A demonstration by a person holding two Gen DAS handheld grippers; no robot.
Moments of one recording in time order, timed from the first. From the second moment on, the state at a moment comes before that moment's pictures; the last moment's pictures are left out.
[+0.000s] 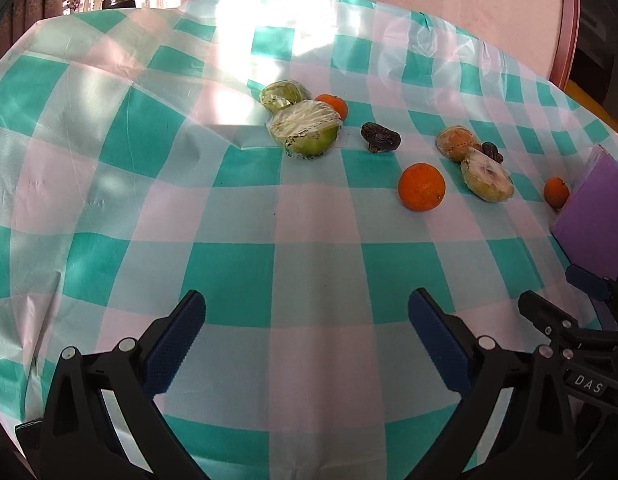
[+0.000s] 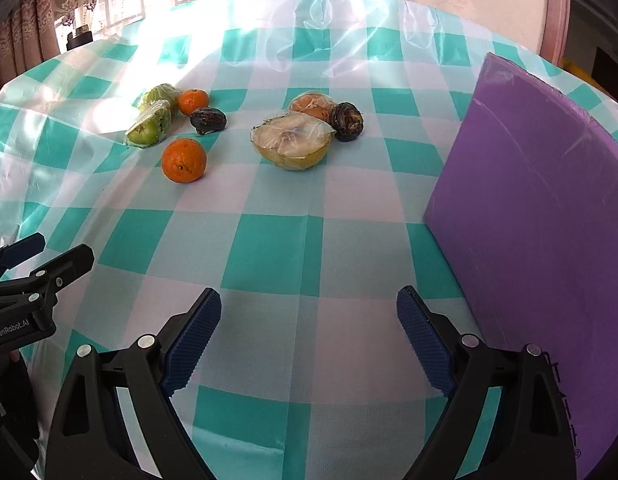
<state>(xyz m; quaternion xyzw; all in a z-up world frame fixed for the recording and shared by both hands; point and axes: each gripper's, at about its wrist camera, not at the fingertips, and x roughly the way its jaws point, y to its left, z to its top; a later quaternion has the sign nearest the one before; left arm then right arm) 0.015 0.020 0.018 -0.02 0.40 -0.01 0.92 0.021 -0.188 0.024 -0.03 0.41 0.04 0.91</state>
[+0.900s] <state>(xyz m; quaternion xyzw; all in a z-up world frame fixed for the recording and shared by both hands) 0.119 -0.061 0.010 0.06 0.42 -0.15 0.89 0.132 -0.208 0.016 0.08 0.40 0.07 0.91</state>
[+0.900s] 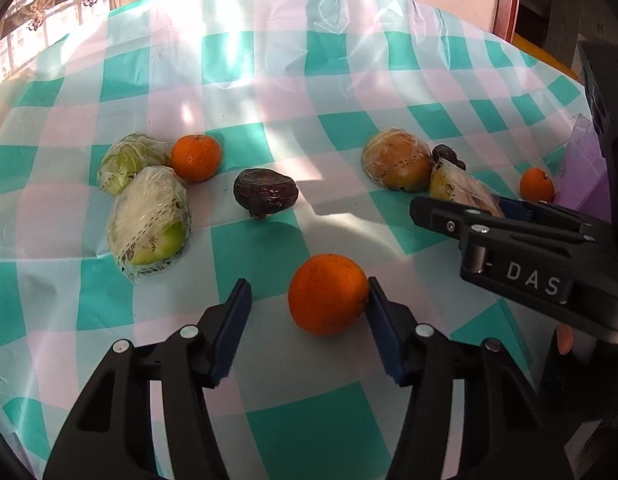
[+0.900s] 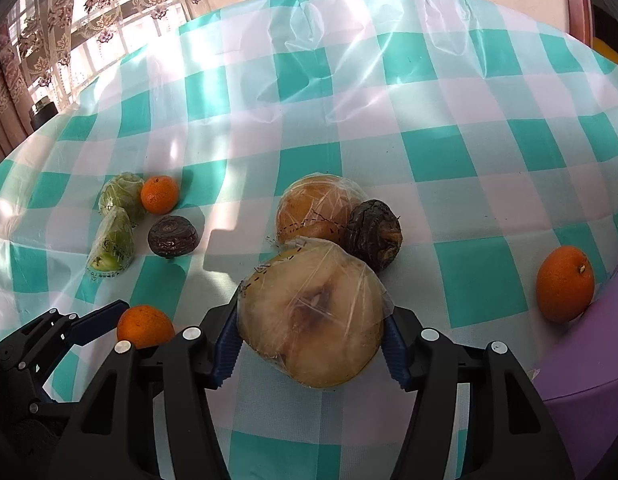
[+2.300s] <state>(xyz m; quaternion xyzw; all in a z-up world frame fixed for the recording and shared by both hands) -0.079 -0.112 0.159 0.06 0.25 -0.13 0.96 -0.124 -0.312 0.172 0.03 0.25 0.05 0.97</state>
